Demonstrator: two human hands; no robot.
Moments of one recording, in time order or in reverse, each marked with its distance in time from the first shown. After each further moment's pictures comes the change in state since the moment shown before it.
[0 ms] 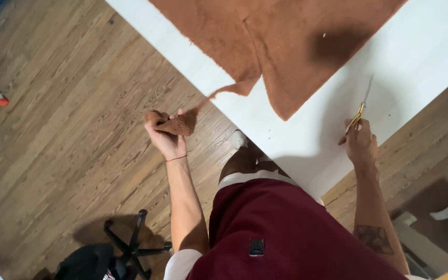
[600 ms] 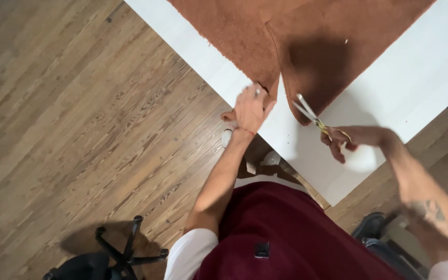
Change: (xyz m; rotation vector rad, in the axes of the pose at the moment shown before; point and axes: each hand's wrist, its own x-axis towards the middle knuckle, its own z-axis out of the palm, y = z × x) left_hand 0.010 -0.153 0.049 1.793 -0.727 0.843; right_hand 0.048 -0.088 -0.004 -0.018 -1.219 -0.108
